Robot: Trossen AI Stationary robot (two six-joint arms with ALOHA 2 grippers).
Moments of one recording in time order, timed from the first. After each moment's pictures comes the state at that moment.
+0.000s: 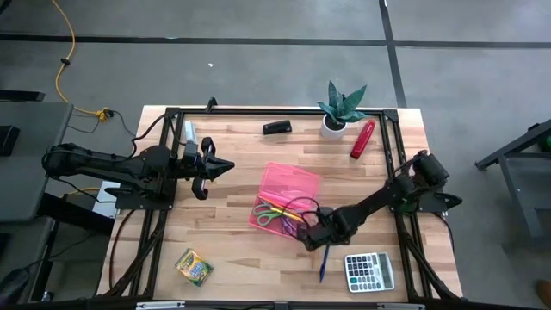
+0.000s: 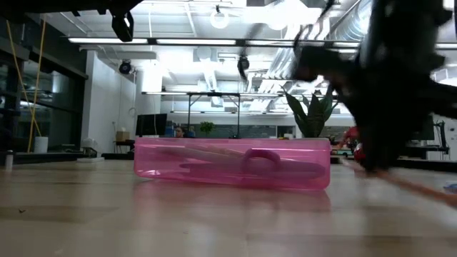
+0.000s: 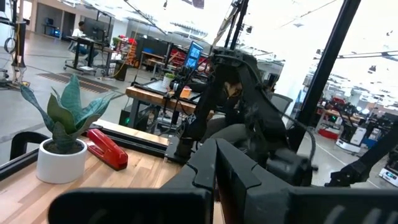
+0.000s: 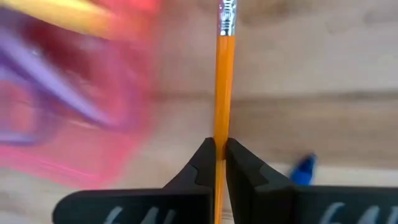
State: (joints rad) left arm 0.07 0.71 0.38 0.47 -0.10 -0.26; right arm 0.49 1.84 1.12 -0.58 0.04 2.10
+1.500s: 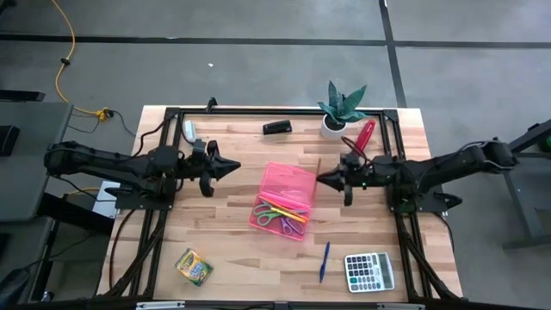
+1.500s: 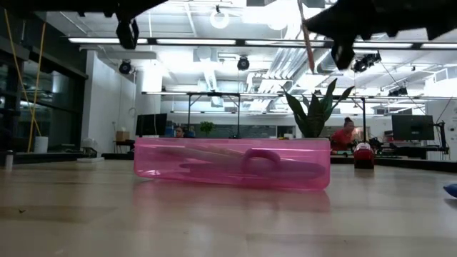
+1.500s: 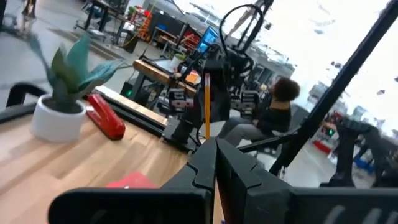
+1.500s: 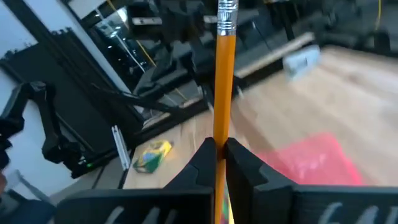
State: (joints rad) left arm 0.07 0.79 0.42 0.43 -0.14 -0.45; right arm 0.11 0.92 0.41 0.42 0.11 0.49
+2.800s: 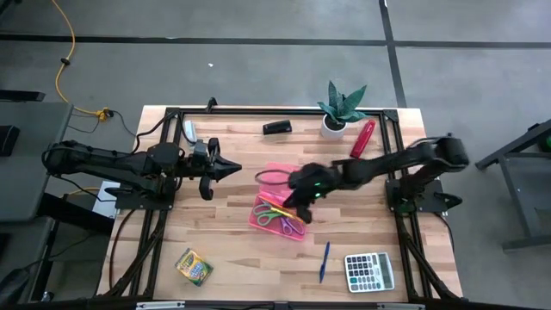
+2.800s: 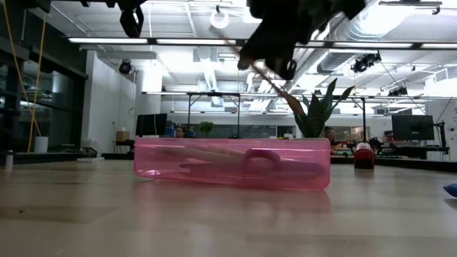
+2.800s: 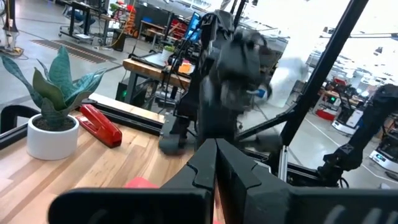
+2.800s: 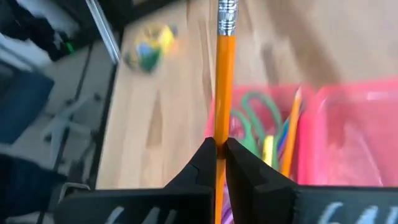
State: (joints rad) left arm 0.07 0.81 0.52 0.30 -0.07 -0.31; right arm 0.10 1.55 1.04 -0.12 -0.18 0.41
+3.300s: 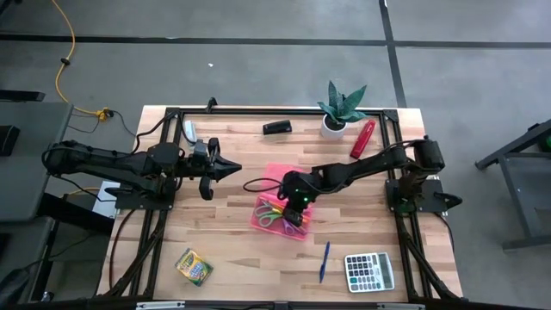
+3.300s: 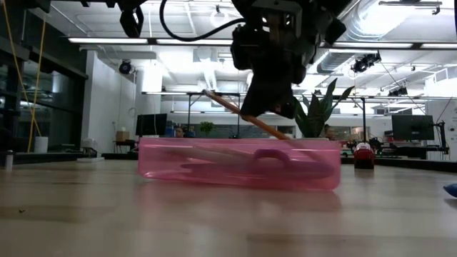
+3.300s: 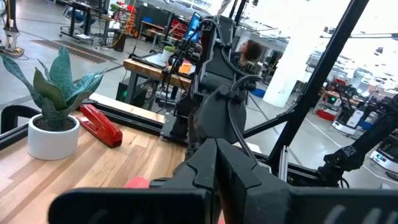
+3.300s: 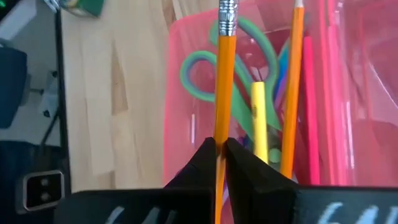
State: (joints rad) left arm 0.07 0.81 0.52 0.30 -0.07 -0.31; right arm 0.09 1.79 1.14 -0.25 -0.27 0.52
